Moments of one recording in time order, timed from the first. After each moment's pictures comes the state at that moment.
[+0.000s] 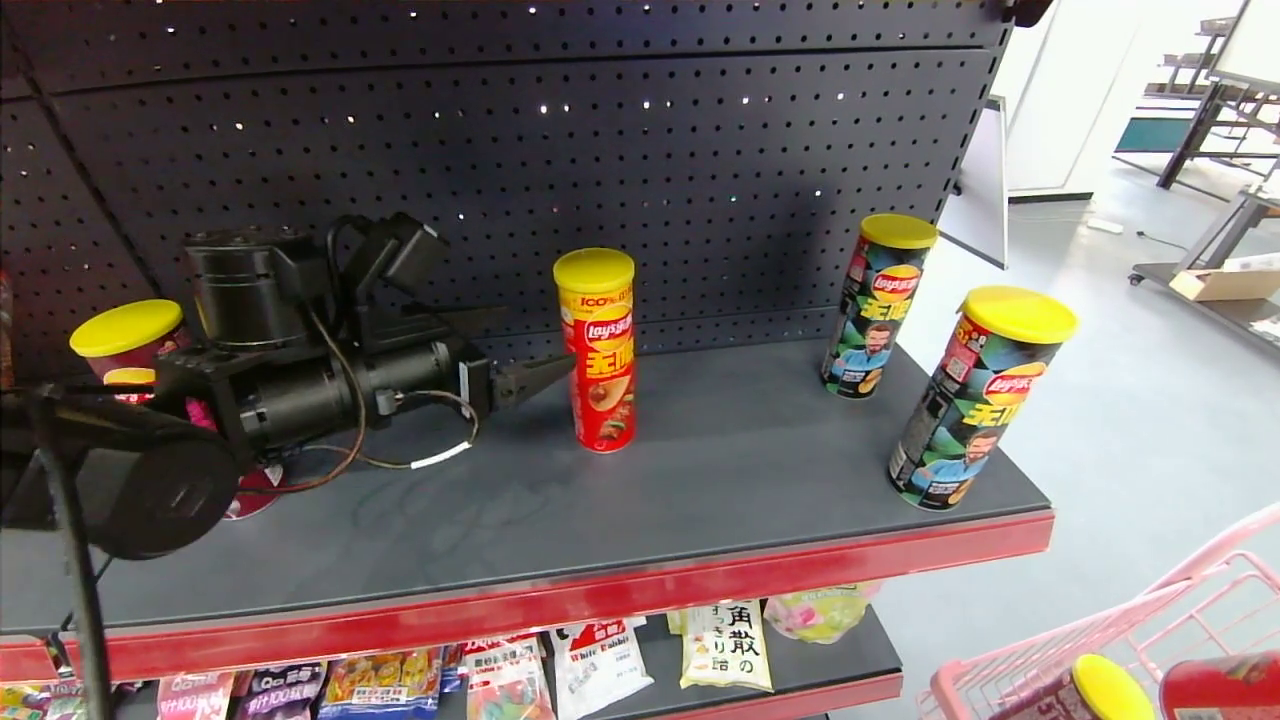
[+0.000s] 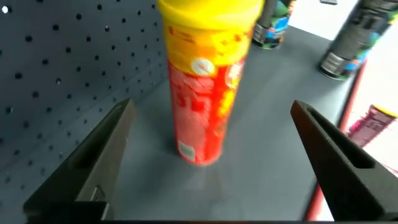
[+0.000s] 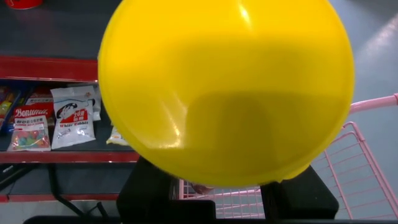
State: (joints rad) left arm -0.33 1.77 -0.85 -0.77 -0.47 0.10; right arm 0.26 0.27 -0.39 0.28 -0.21 -0.10
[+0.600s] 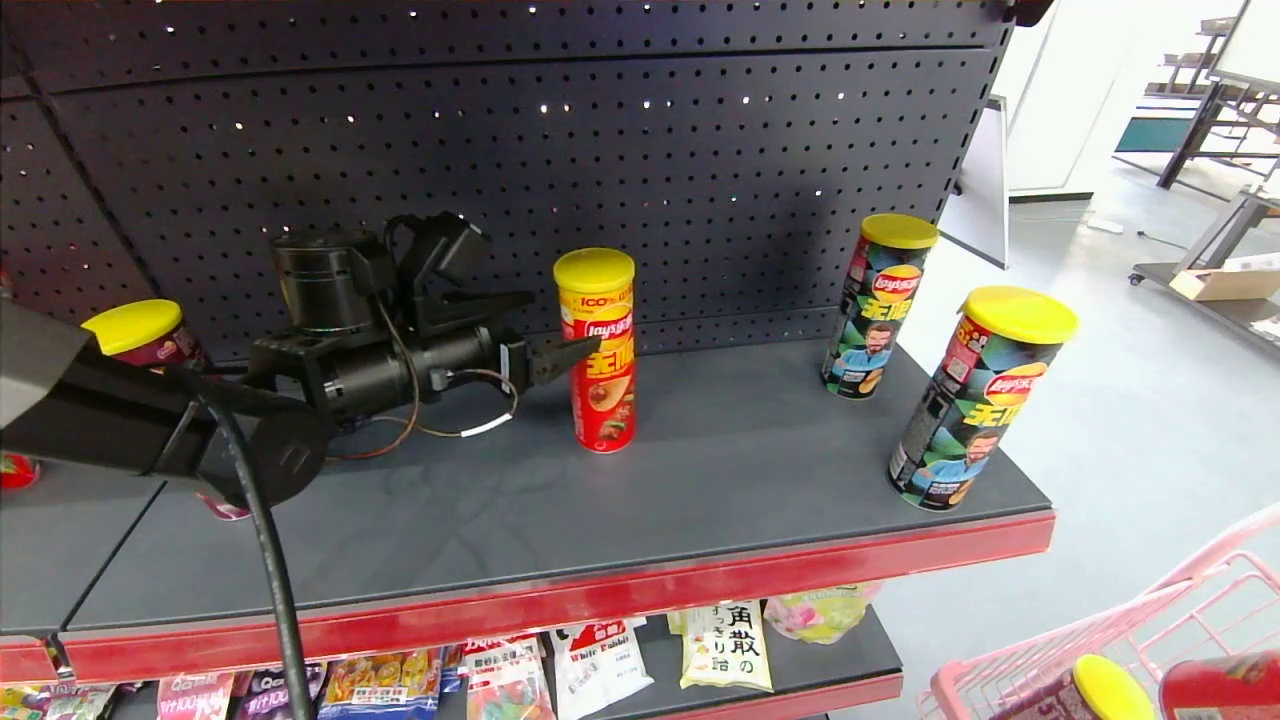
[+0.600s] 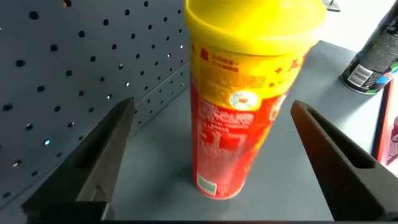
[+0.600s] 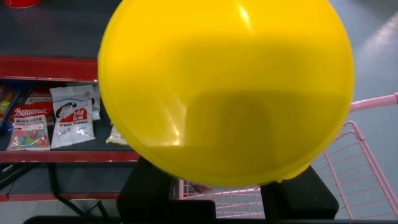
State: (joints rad) left arm -0.33 1.93 -0.98 -0.84 -0.47 0.10; right arm 0.26 0.28 -0.39 0.28 -0.21 -0.10
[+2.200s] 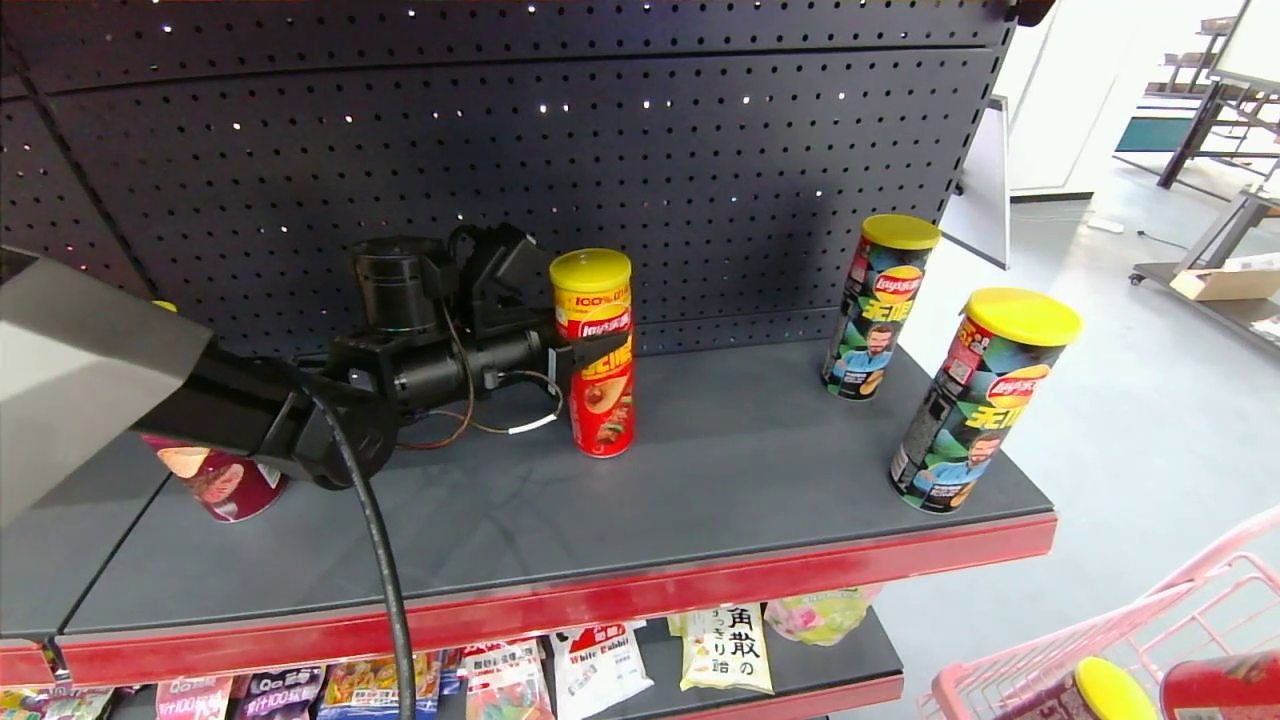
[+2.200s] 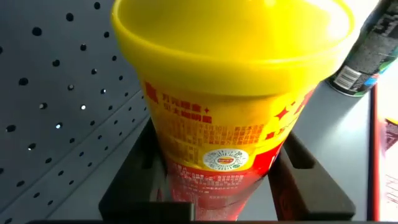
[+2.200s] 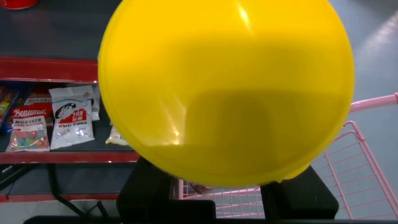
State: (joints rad) left arm -0.38 2.04 -1.10 -0.84 -0.52 0.09; right arm 0.26 0.28 -0.39 0.28 -0.21 -0.09
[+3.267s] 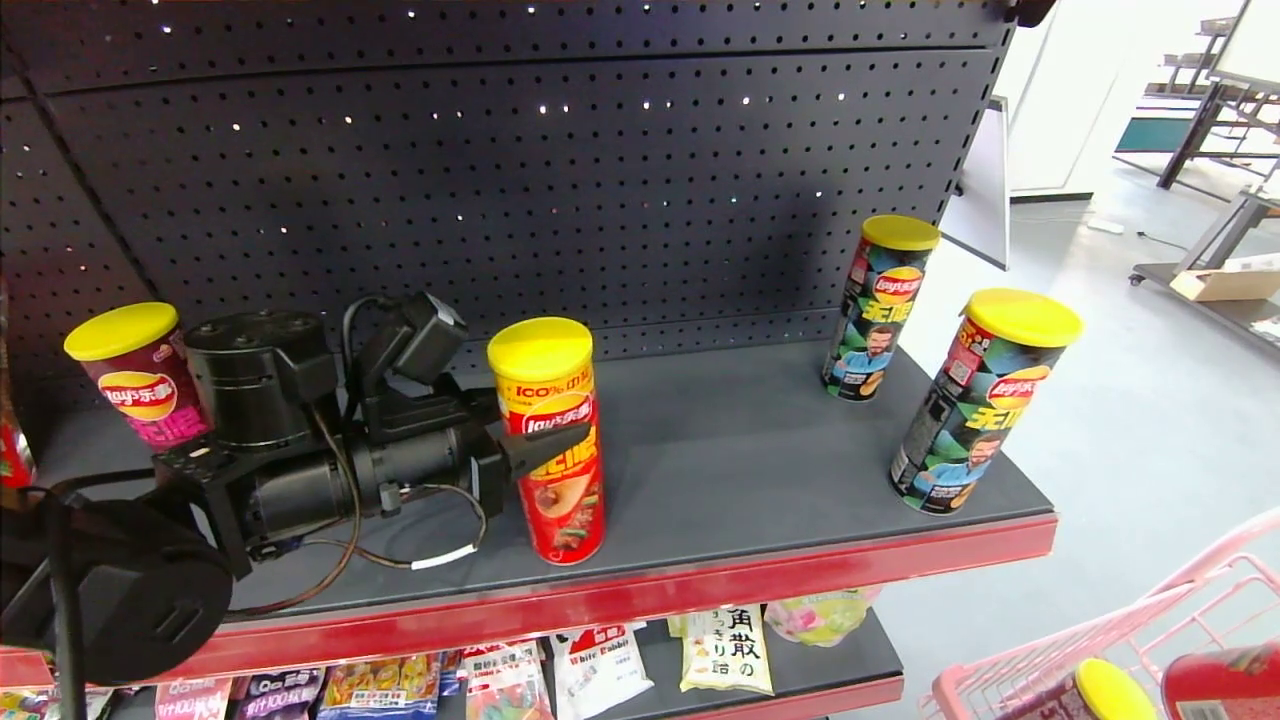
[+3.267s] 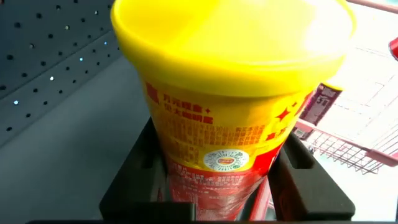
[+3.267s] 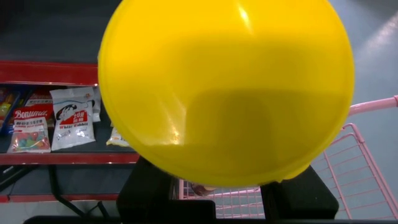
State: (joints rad) left arm -0.41 1.74 -0.60 -0.99 -0.55 0.08; right arm 0.26 0.30 -0.41 0.28 -0.21 -0.09
